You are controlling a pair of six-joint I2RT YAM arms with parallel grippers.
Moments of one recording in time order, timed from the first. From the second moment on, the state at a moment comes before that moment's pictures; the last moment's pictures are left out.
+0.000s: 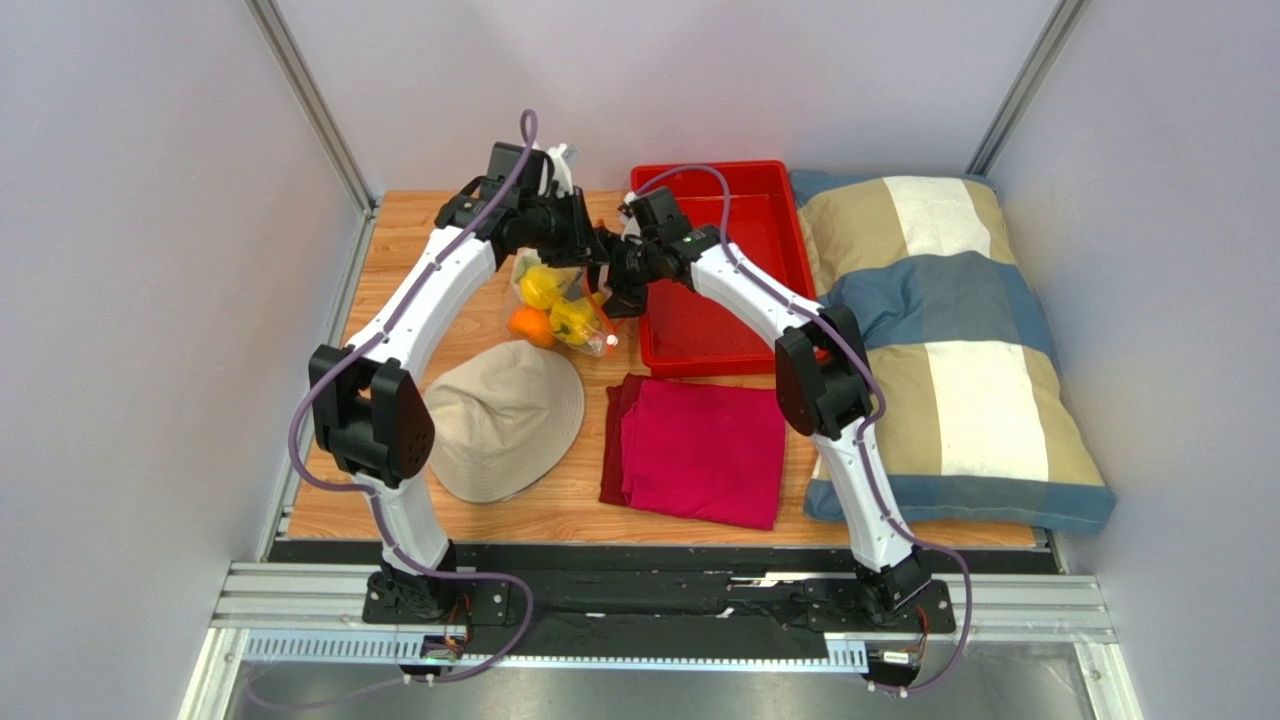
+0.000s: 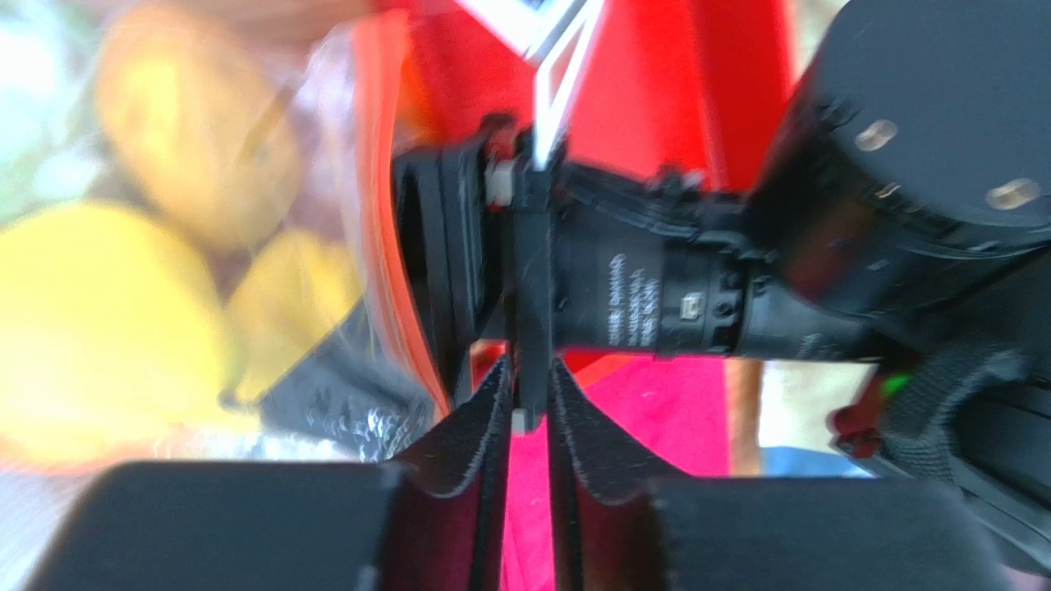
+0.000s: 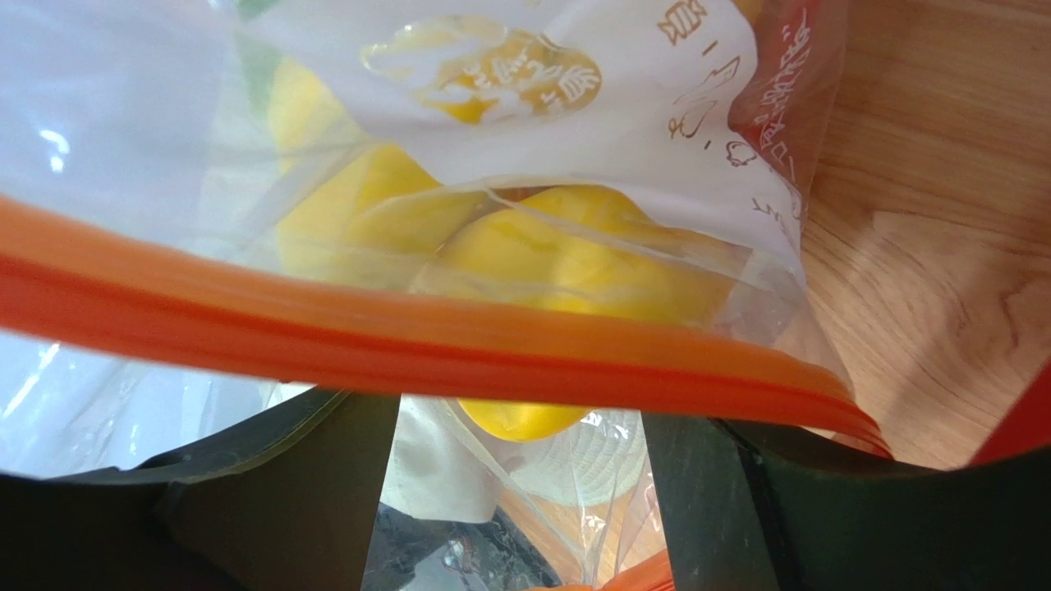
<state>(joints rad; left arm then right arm) -0.34 1.82 1.76 -0.67 0.38 -0.43 0.57 2.37 2.13 -0.54 -0.53 0.82</state>
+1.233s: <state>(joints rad) -0.44 1.80 1.74 -0.77 -0.02 -0.35 0.58 2.36 2.07 -0.45 -0.55 0.91</state>
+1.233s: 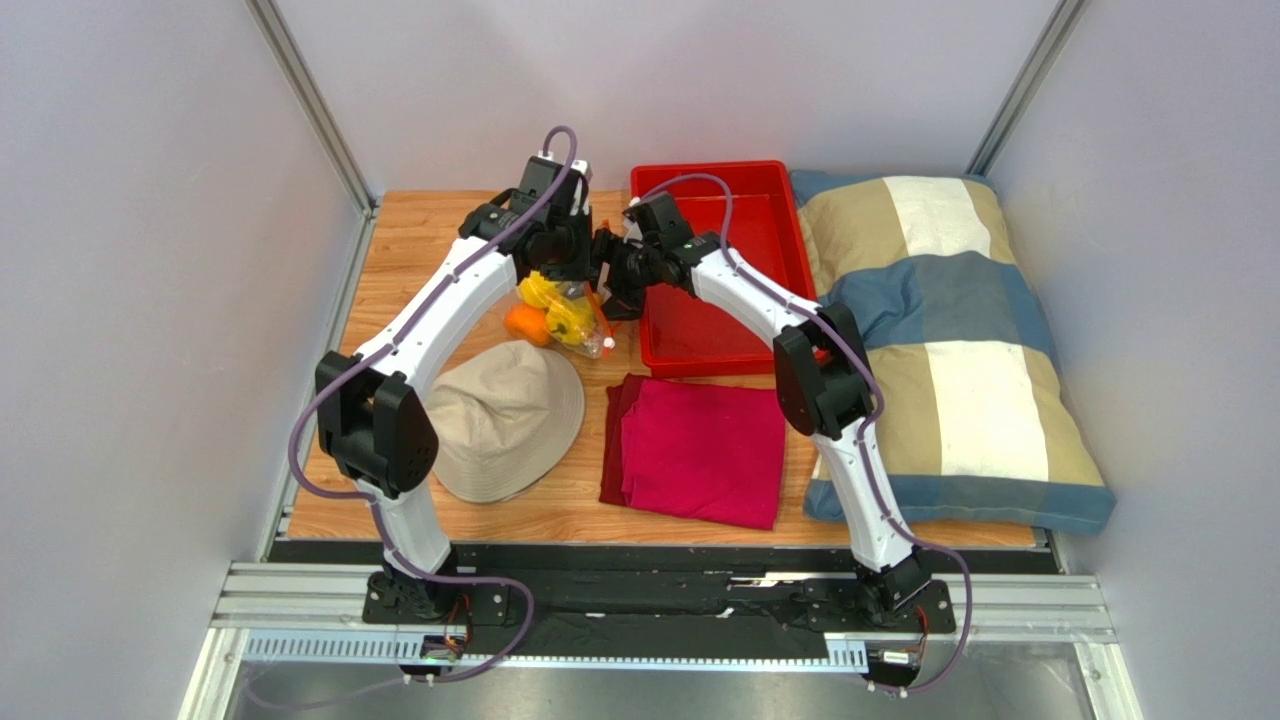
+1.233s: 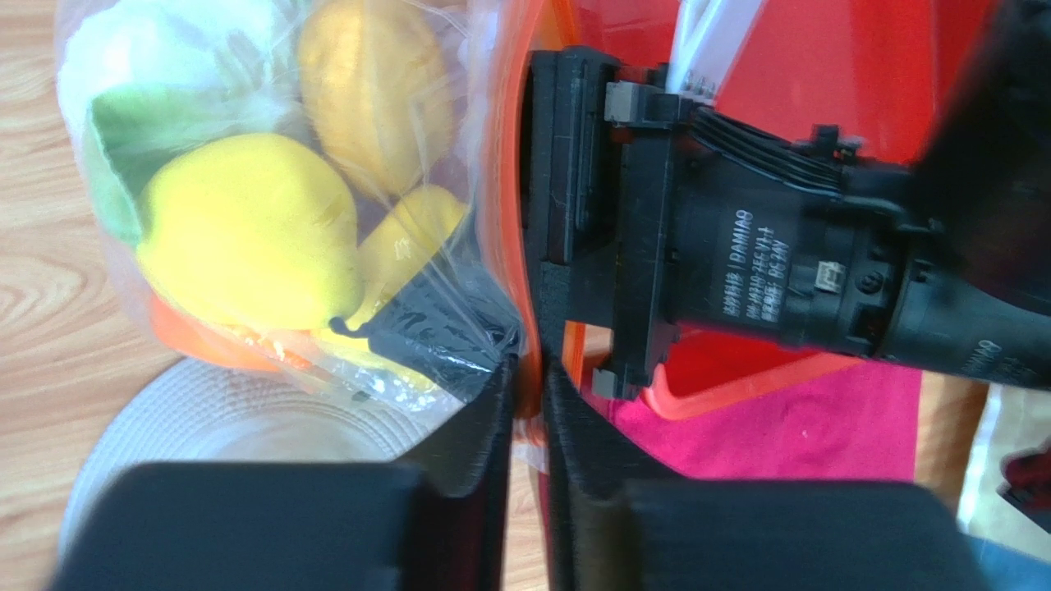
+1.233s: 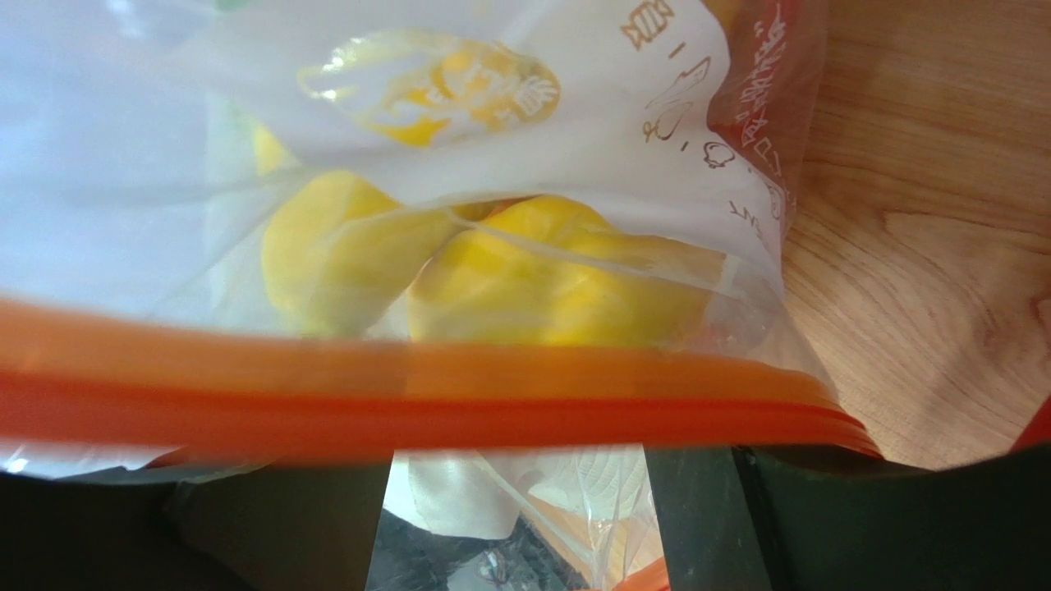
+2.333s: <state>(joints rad) -0.36 1.69 1.59 -0.61 0.26 -0.28 0.60 2.40 2.06 -0.33 -0.50 0.78</state>
